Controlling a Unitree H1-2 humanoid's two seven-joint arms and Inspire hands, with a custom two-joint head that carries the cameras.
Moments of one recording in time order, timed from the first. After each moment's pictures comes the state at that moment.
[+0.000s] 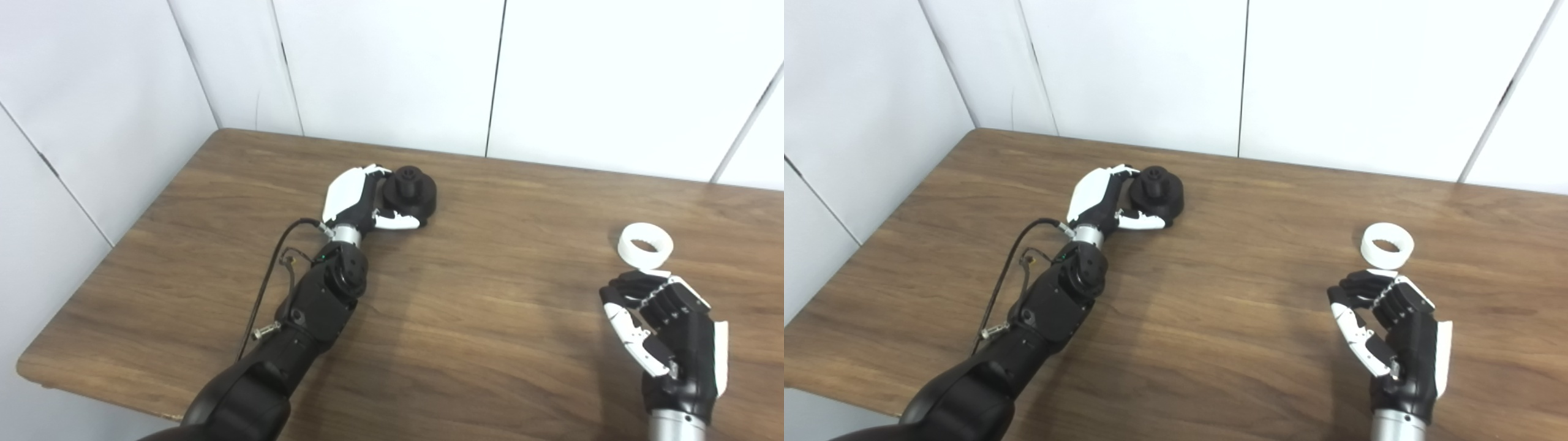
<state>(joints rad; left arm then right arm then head) -0.54 0.21 -0.20 0.60 0.51 0.14 0.30 0.08 0.11 0.03 -0.21 -0.13 -0.13 -0.16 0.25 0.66</state>
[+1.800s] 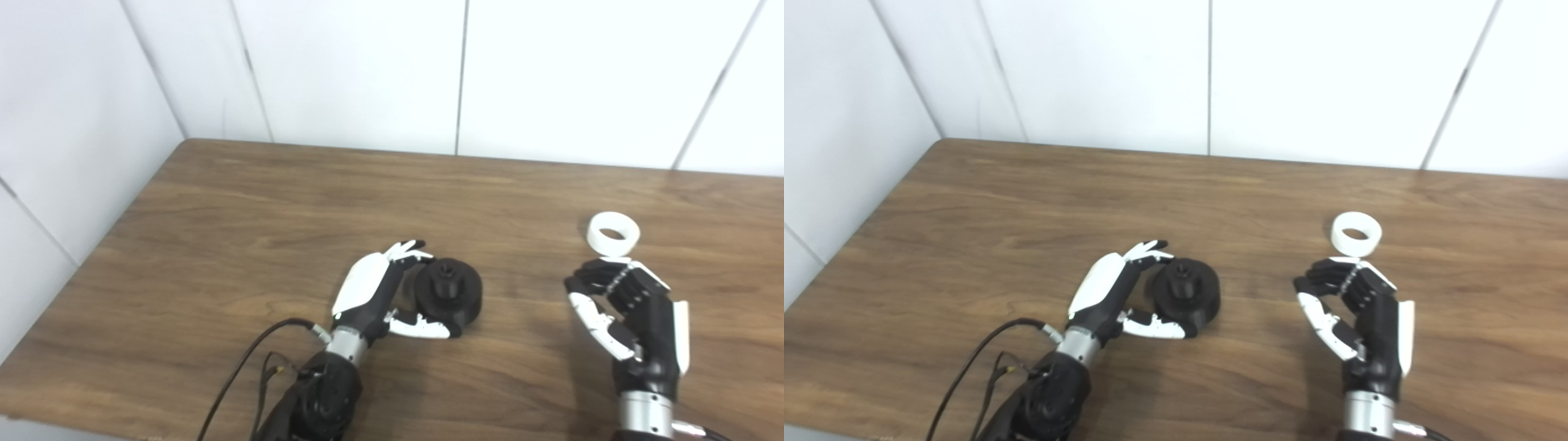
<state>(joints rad) -0.05 0.14 -0.32 -0.16 0.60 0.21 0.02 0.07 0.12 0.06 -0.21 -0.18 -0.12 -0.17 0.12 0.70</state>
